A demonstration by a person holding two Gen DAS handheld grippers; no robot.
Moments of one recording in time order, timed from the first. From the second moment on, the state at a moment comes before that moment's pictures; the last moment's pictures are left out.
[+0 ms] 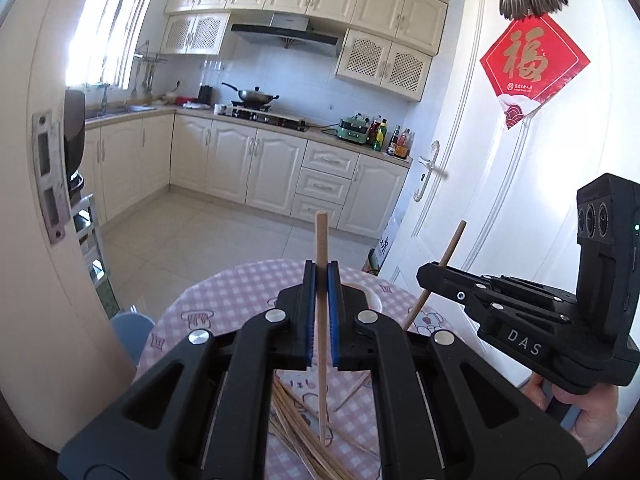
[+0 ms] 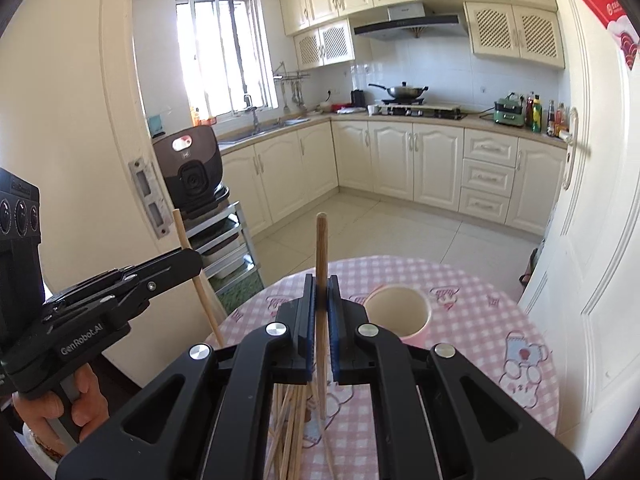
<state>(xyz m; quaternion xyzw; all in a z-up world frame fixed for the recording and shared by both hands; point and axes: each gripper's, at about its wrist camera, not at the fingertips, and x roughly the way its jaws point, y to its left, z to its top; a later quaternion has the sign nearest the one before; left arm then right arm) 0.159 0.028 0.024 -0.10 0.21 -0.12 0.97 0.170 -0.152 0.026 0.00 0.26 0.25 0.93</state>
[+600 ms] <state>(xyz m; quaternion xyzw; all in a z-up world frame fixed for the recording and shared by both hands) 0.235 -0.021 0.066 -0.10 0.10 -0.11 0.98 0.198 -0.190 0.092 0.01 0.18 0.21 0.96</state>
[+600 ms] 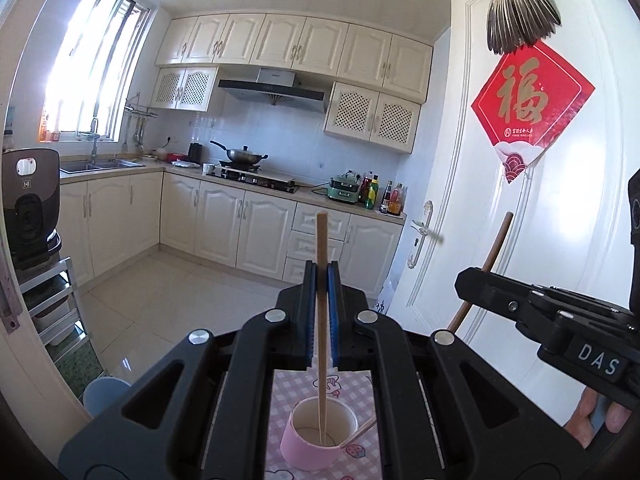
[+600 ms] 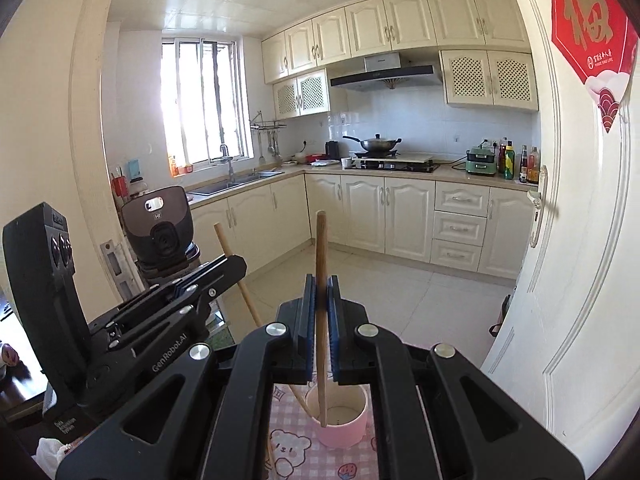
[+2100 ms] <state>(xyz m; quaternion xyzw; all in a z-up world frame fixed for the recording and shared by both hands) 0.237 -0.029 -0.015 -0.05 0.22 -0.10 0.97 0.224 -0.191 0.007 0.03 0.27 0.18 0.94</state>
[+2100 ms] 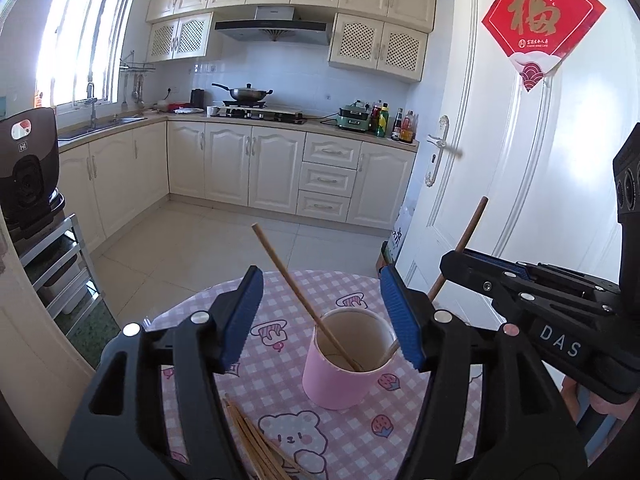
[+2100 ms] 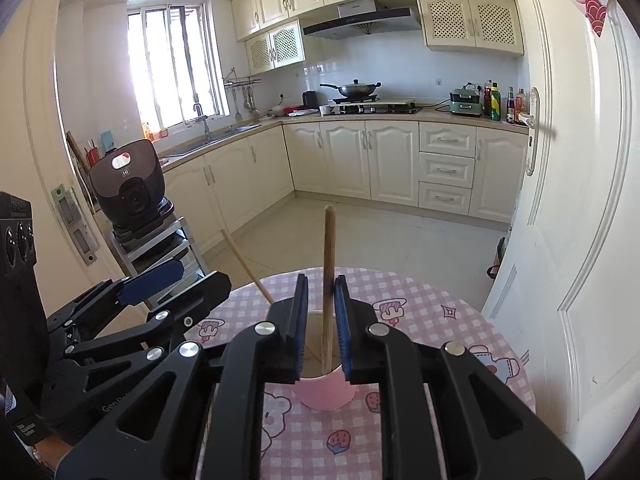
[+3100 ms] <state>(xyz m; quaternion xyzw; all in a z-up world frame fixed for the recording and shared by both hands) 0.206 0.079 -0.136 -0.05 0.45 -0.03 0.89 0.177 -0.124 -0.106 -0.05 0.41 0.24 0.88</state>
